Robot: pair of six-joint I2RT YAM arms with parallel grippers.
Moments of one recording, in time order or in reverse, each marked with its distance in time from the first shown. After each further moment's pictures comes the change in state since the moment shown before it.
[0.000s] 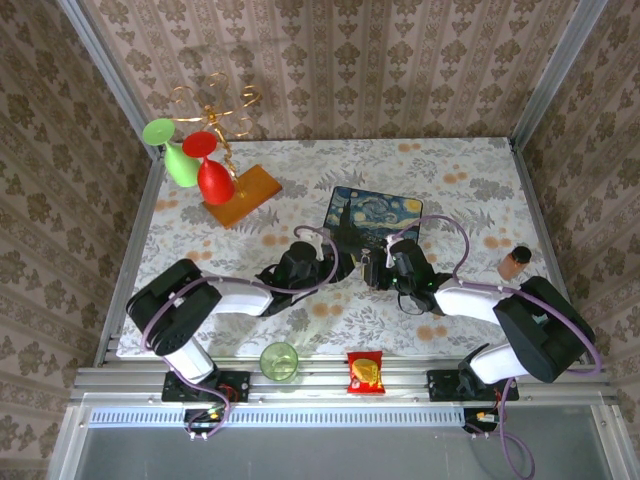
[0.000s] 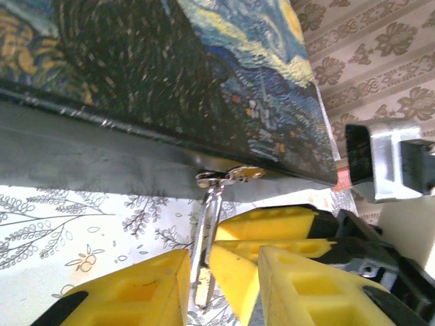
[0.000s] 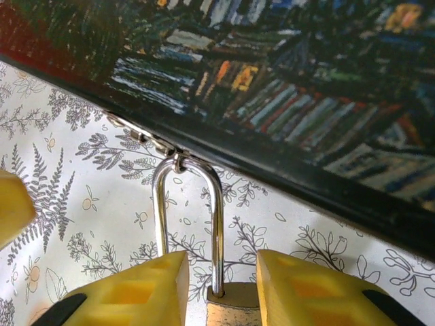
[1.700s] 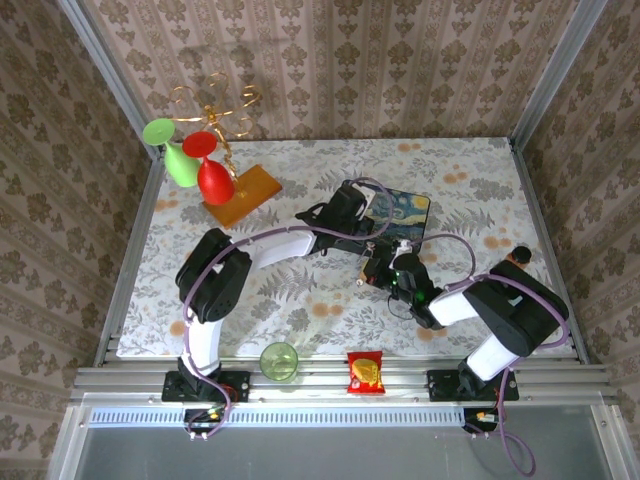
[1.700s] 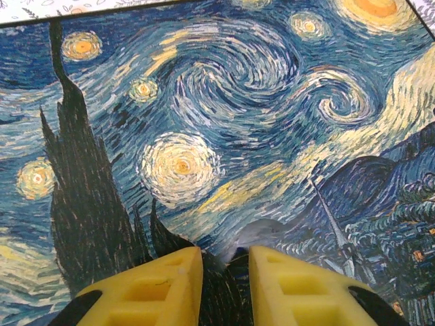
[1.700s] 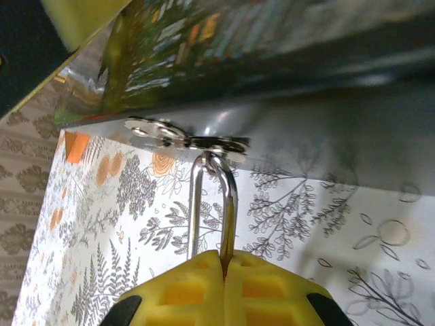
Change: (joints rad) left arm 0.039 0.318 0.776 -0.783 -0.174 0.706; right arm 0.028 0.166 -0.174 0.606 0.098 0.422
